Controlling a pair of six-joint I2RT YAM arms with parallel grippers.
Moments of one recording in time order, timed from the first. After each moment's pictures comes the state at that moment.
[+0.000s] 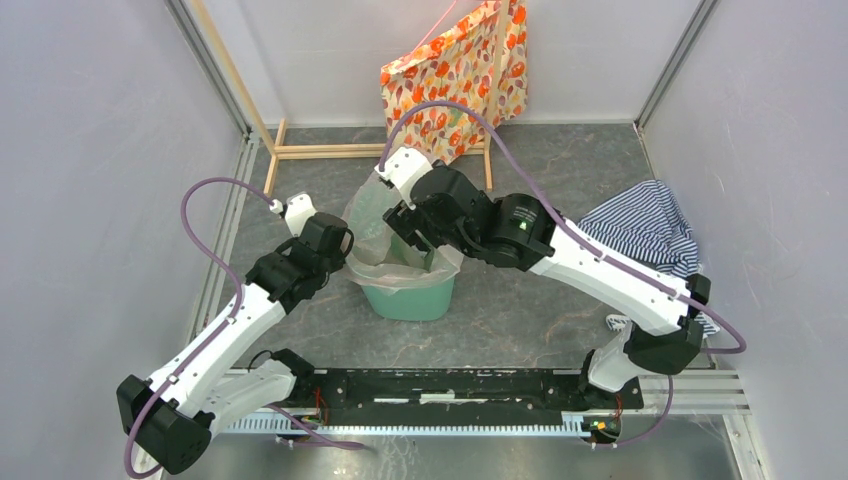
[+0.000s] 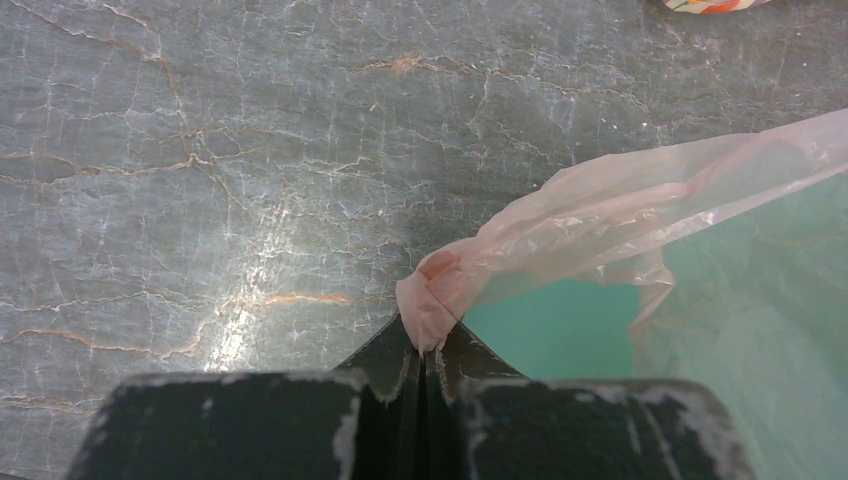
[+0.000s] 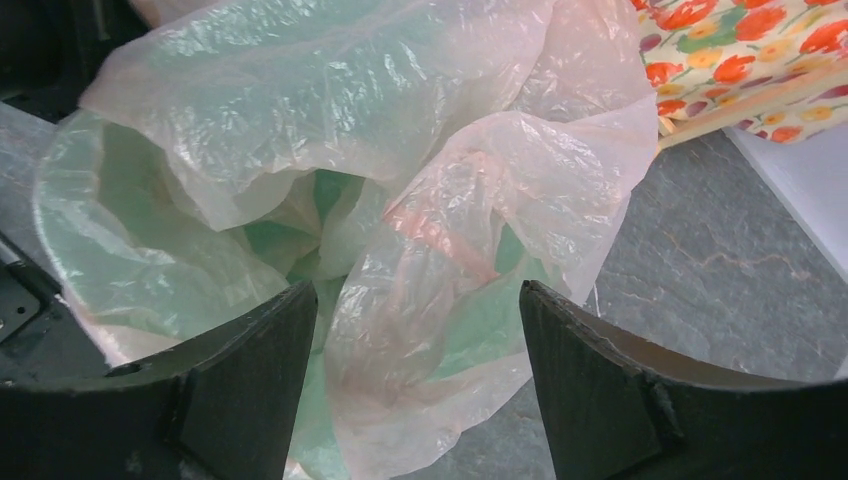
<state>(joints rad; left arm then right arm) -0.56 0.94 0.85 -0.75 -0.57 -0.81 1.14 1.57 1.85 -0.91 0.45 0.01</state>
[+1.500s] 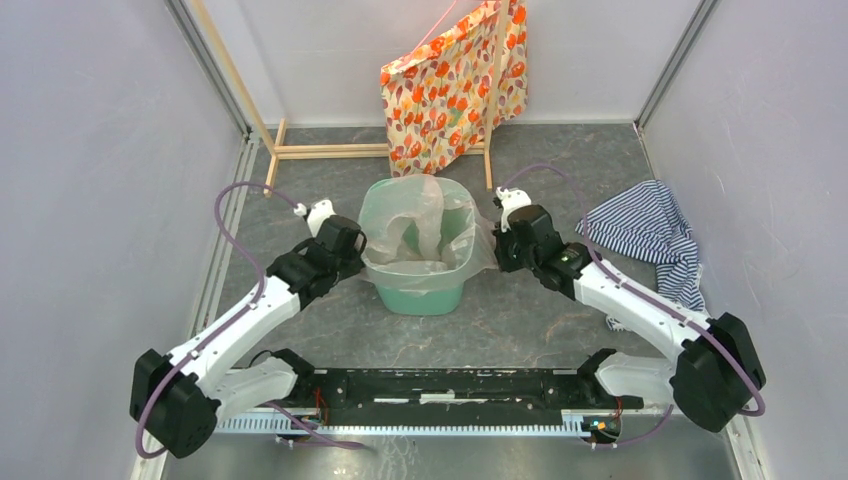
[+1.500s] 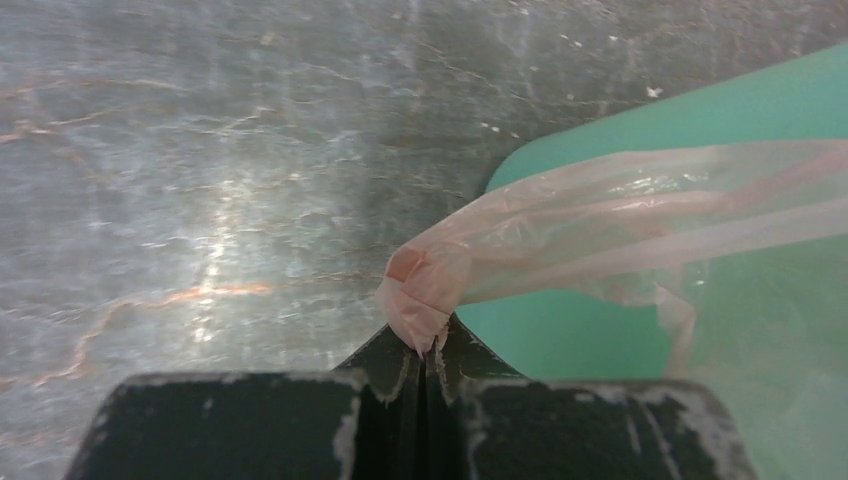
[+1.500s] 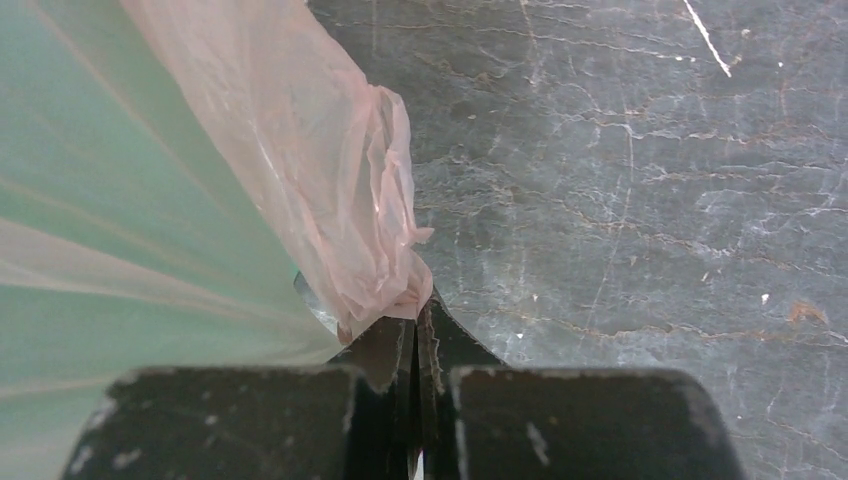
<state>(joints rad) -0.57 1.02 0.76 -0.60 -0.42 -0.81 0.65 1.19 0.78 -0.31 0.13 0.26</state>
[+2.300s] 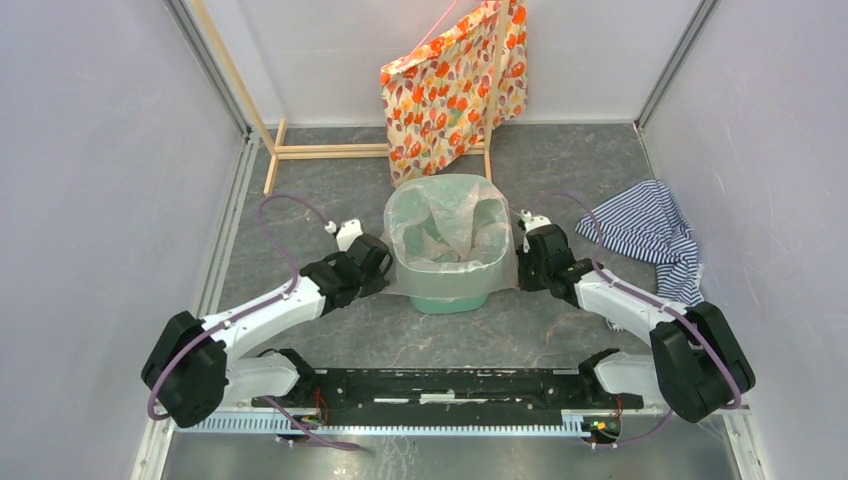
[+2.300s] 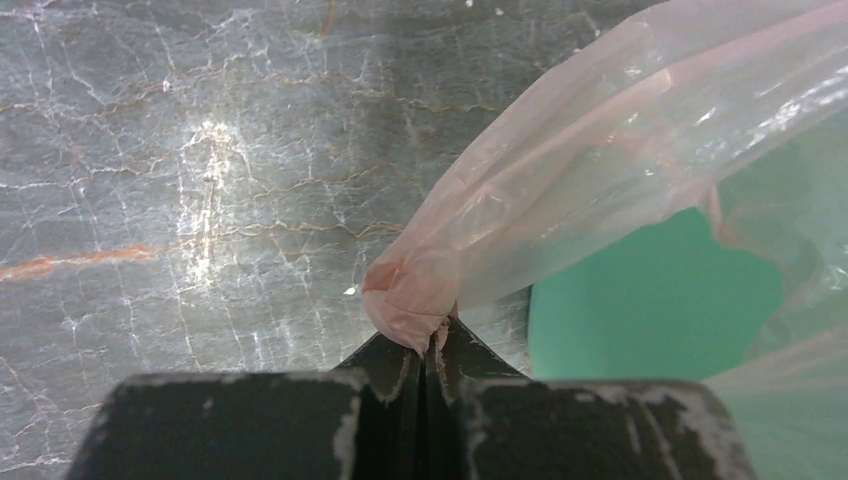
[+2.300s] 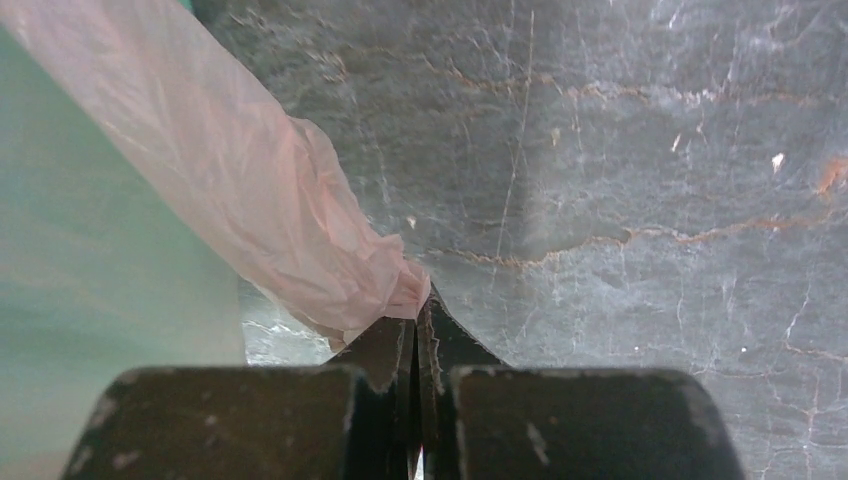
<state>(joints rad) -0.71 1.18 0.65 -0.42 -0.37 -0.91 0.46 1.26 0.55 -0.20 0.08 0.26</state>
